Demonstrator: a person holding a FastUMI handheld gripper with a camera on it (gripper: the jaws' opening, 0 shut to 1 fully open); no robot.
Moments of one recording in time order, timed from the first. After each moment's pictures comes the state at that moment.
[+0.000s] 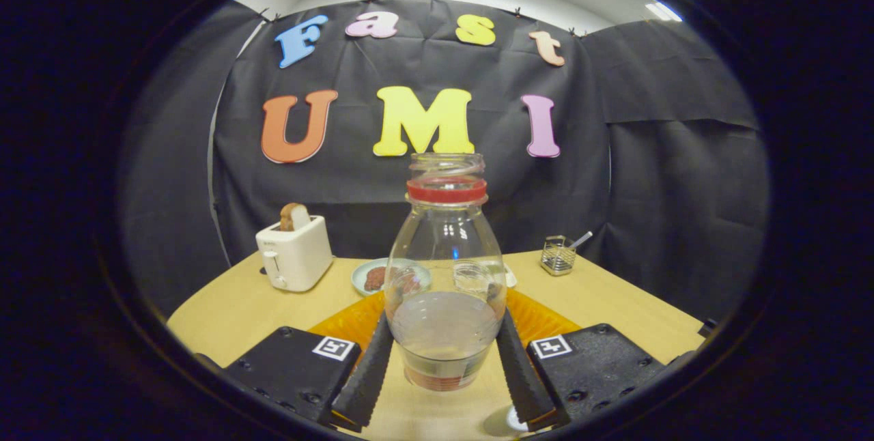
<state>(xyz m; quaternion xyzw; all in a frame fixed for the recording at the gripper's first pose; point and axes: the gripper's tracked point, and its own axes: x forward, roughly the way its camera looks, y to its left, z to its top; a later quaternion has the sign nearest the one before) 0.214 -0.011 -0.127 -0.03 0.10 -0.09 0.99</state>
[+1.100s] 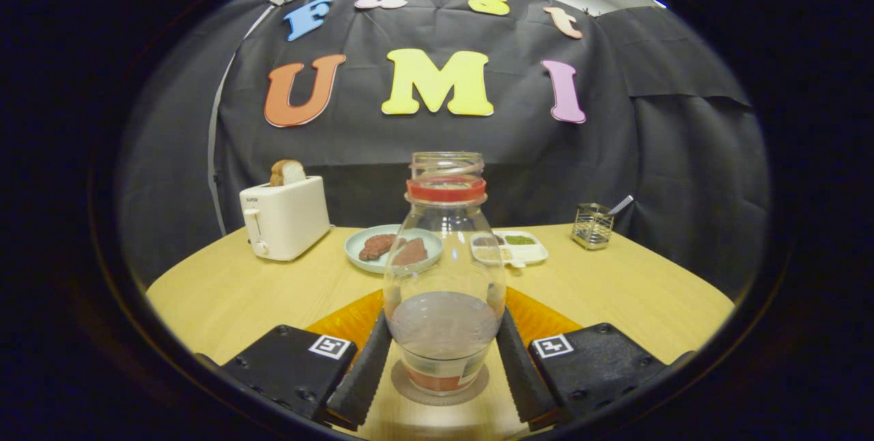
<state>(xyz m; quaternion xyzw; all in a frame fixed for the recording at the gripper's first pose) 0.271 -0.023 -0.215 -0.02 0.13 -0.06 0.99</state>
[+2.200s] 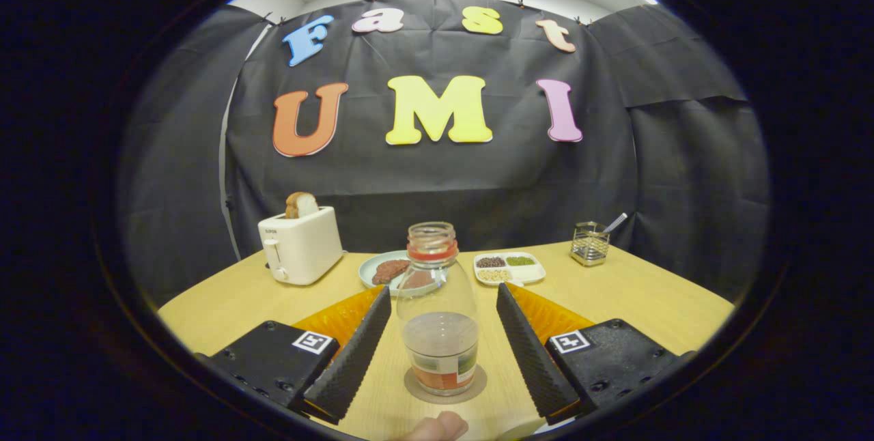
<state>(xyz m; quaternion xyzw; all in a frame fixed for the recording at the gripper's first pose) 0.238 -0.017 -0.156 -0.01 0.08 -0.05 1.00</state>
